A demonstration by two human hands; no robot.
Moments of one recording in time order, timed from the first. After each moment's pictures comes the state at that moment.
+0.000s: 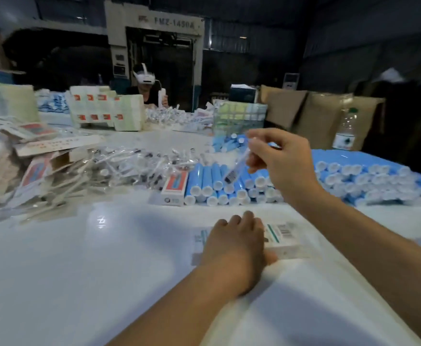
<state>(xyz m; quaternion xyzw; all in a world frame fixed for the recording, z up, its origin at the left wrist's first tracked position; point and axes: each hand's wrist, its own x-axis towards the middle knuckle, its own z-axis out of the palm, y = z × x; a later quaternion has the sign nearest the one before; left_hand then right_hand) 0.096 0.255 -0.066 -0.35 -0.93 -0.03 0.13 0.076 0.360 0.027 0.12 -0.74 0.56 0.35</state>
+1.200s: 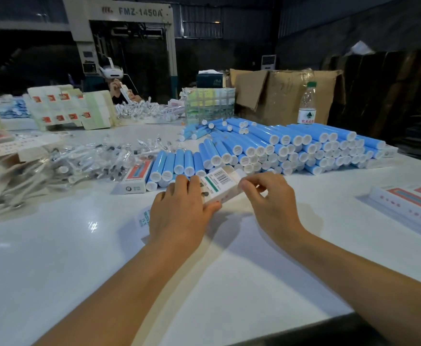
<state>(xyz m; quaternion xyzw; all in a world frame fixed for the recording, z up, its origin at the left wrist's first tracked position) 0.095 0.264 -0.068 -0.20 -0.94 -0.08 0.27 0.137 0.421 -0.067 -0.03 -0.83 0.40 0.40</state>
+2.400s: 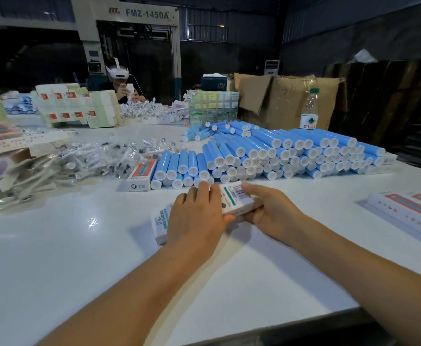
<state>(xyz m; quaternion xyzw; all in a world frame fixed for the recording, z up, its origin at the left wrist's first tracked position) 0.109 0.274 -0.078 -0.26 -0.92 -0.04 0.29 0.130 0.423 -0.056 -0.15 -0.55 0.82 0.04</state>
